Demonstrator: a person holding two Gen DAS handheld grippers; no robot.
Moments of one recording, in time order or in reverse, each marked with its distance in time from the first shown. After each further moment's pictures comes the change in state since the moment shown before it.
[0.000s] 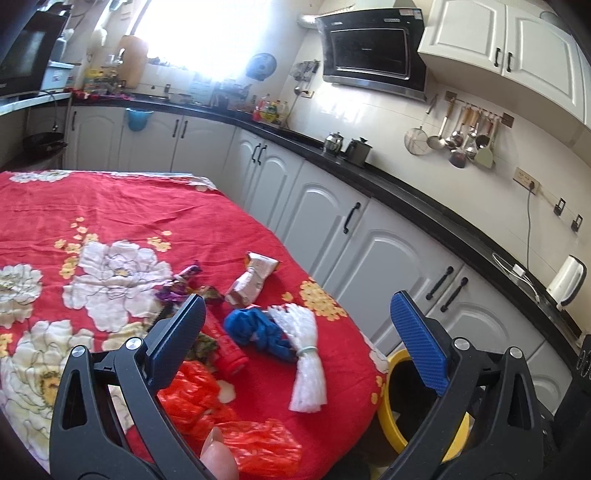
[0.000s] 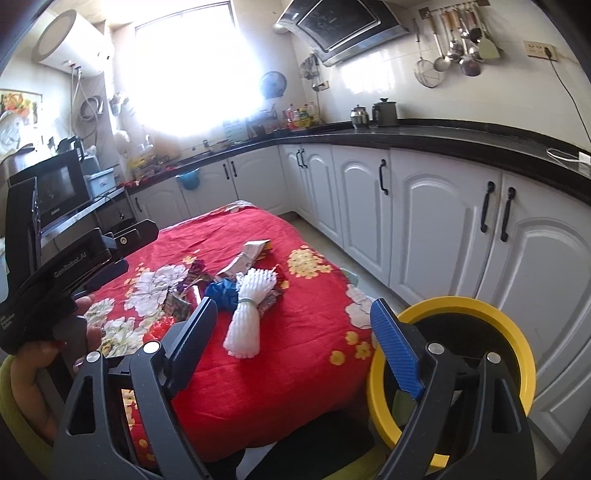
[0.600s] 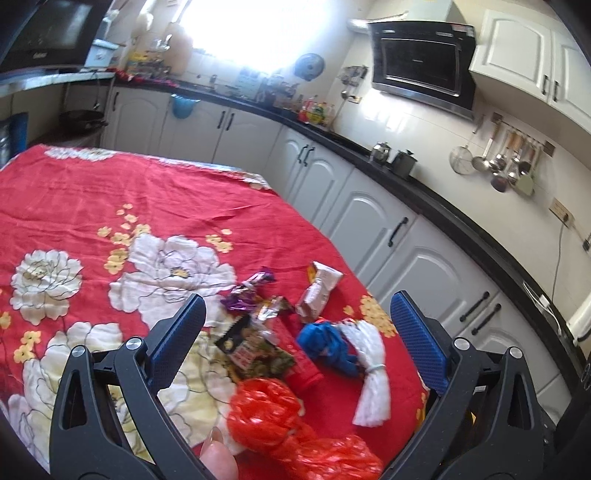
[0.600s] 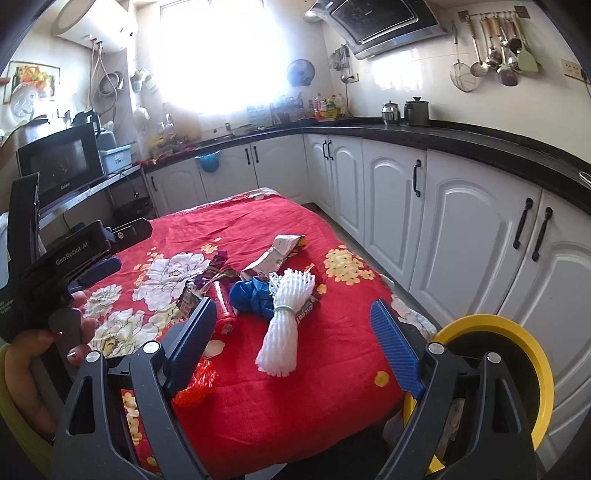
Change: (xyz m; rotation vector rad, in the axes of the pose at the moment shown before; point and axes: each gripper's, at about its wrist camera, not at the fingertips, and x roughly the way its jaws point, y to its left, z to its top) left arm 0.003 0.070 0.014 -0.118 0.001 0.121; right arm 0.046 0.040 0.011 -0.083 0.047 0.045
